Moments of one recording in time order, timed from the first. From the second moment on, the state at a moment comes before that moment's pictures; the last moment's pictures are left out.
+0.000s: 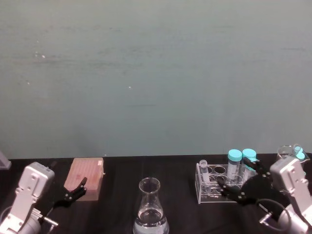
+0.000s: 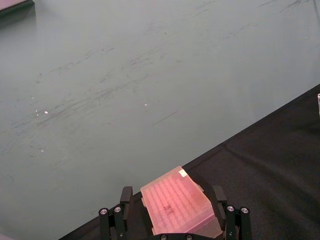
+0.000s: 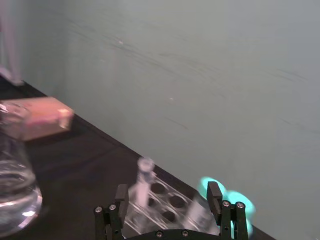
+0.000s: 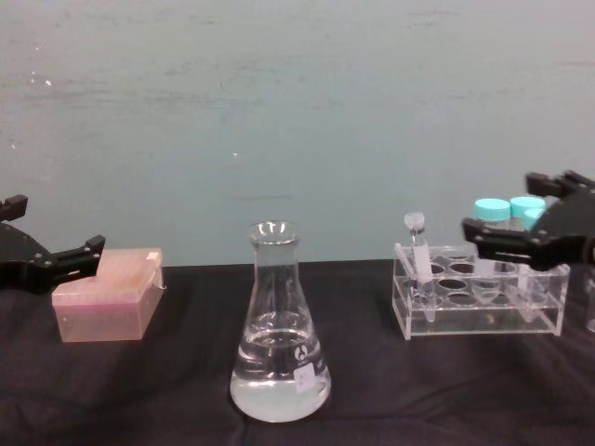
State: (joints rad) left arm -0.20 0.60 0.45 -1.41 -0.25 -0.12 0.03; right arm 0.27 0.53 -0.46 -1.41 0.25 -0.17 0.17
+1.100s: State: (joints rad) left arm -0.20 0.60 0.45 -1.41 -0.25 -0.12 0.03; right arm 0.47 0.31 -0.49 -1.10 0.17 -0.12 0.28
